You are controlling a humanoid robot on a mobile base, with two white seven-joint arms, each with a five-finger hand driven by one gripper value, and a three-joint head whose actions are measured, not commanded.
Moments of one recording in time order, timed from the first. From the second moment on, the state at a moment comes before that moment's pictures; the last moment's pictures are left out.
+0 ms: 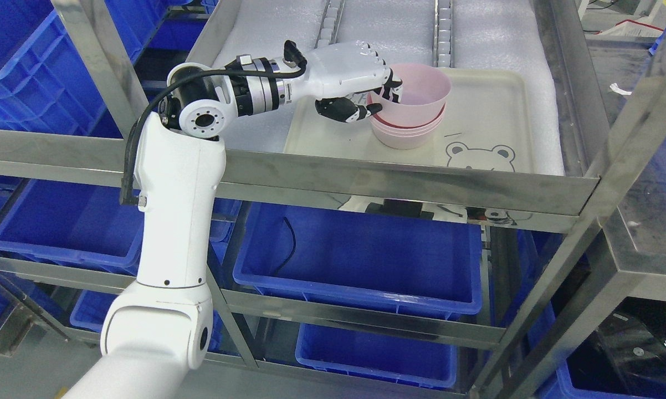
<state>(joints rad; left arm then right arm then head) -0.86 0.00 -0.06 -1.35 -0.74 -0.79 -1.01 0.06 0.00 0.00 0.00 0.04 -0.11 -0.26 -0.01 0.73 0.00</state>
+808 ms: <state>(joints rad) -0.87 0.00 -0.05 -1.32 -0.74 -0.79 -0.99 0.06 0.00 0.00 0.00 0.04 -0.11 -0.26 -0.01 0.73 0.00</state>
